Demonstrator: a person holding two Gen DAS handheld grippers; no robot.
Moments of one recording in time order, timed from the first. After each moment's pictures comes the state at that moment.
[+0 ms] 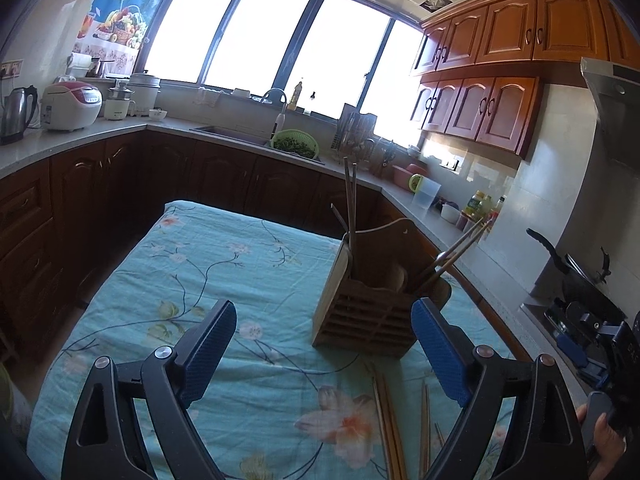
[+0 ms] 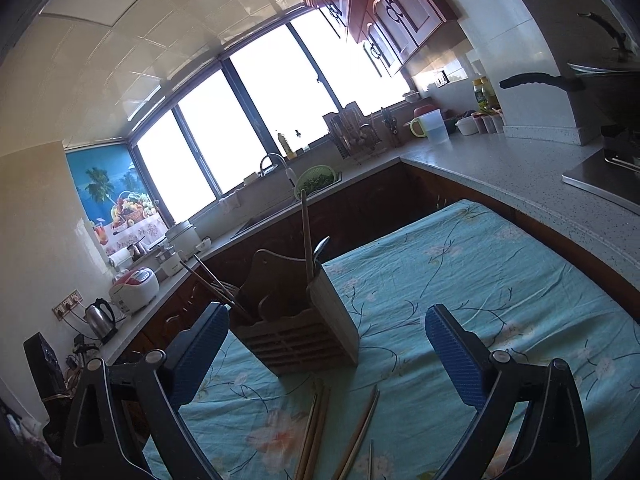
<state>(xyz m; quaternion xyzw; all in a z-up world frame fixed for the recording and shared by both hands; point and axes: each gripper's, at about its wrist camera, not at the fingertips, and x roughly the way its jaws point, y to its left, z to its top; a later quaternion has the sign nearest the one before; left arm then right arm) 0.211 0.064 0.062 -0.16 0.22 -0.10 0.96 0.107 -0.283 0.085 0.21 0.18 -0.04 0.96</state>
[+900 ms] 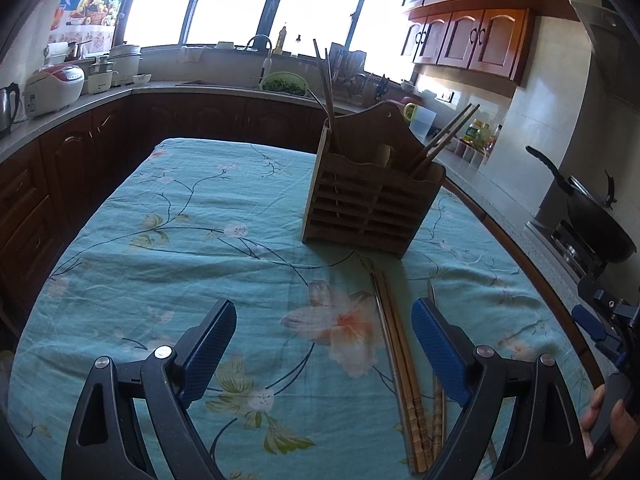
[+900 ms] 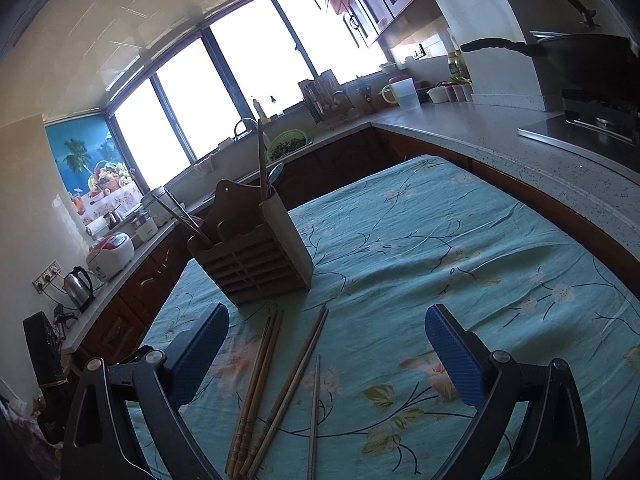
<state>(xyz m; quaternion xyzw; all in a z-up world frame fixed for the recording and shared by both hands) 0.188 0.023 0.037 -0.10 0.32 -0.11 0.94 0.056 -0.283 0.036 0.19 0.24 -0.08 0.95</state>
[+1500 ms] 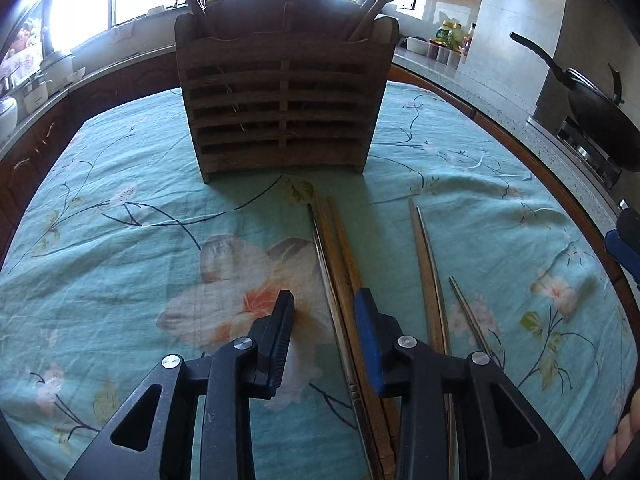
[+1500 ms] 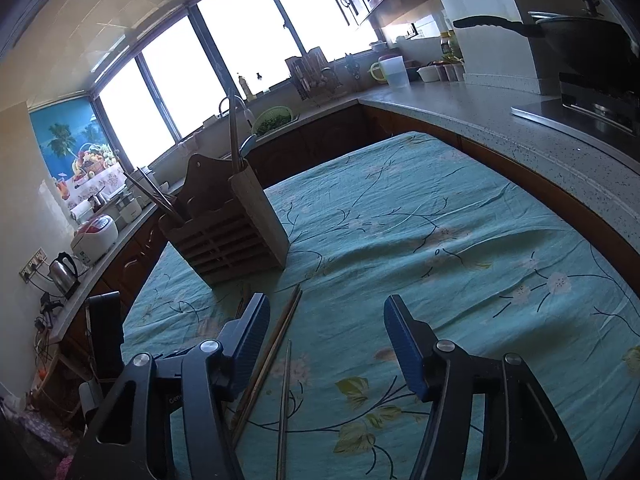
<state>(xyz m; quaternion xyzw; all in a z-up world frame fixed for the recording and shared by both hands) 0.267 -0.068 -0.017 0.01 0.43 -0.16 0.89 0.073 -0.296 0.014 0.19 0.30 -0.09 0.93</state>
